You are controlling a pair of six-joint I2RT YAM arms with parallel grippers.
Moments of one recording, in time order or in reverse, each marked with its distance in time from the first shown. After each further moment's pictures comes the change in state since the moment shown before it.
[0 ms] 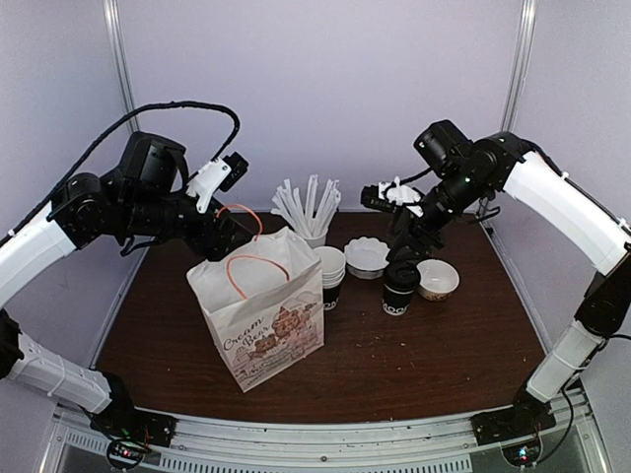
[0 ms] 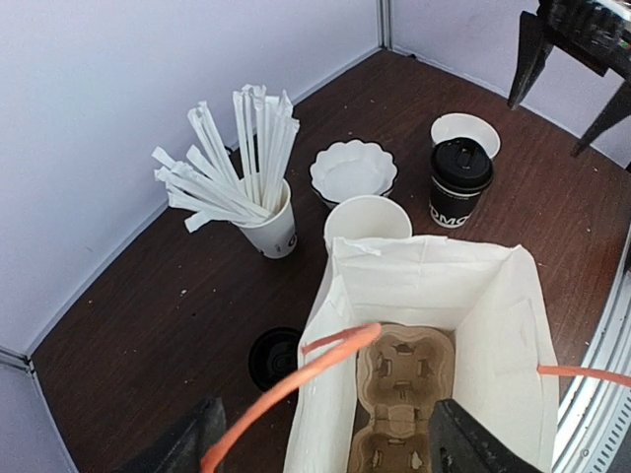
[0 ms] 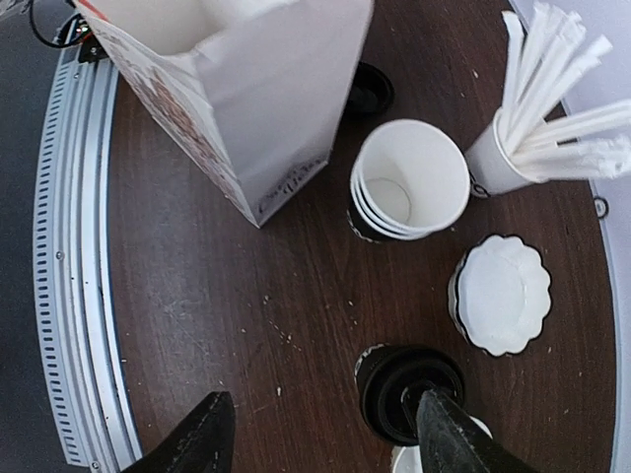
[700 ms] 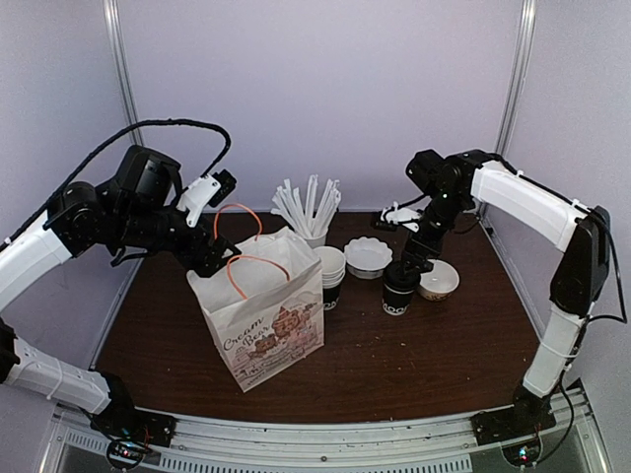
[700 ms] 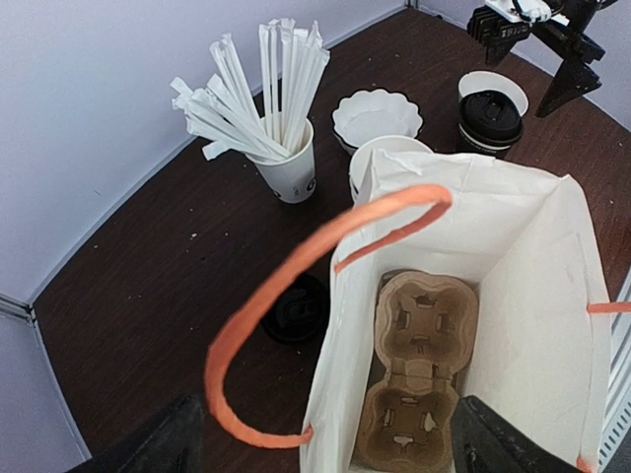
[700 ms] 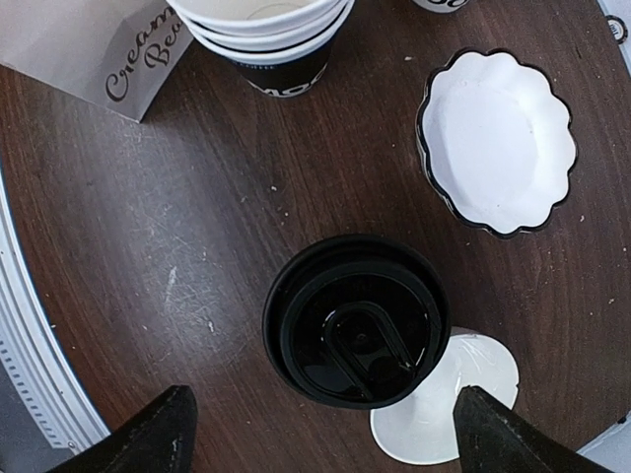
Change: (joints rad) left arm 0.033 -0.059 -0.071 -0.085 -0.034 -0.034; right arm -0.178 0.173 -0.068 -0.007 0.163 0.034
